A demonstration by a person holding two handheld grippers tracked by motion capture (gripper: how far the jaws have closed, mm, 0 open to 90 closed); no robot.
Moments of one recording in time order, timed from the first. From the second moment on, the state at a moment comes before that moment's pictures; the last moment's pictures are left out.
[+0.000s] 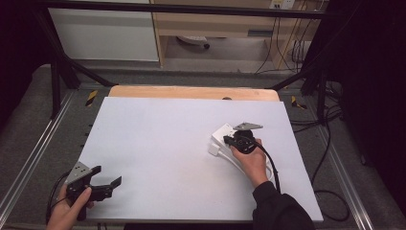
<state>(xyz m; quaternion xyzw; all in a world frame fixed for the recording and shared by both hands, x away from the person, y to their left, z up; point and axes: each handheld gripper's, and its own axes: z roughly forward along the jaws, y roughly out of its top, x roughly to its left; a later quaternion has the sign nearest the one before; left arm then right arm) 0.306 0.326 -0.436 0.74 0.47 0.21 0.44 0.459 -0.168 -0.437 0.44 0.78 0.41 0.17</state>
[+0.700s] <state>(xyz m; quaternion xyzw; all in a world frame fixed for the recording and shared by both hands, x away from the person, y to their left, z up) 0.306 0.325 -0.436 0.74 0.47 0.21 0.44 0.459 -0.167 -0.437 0.45 0.78 0.41 0.16</state>
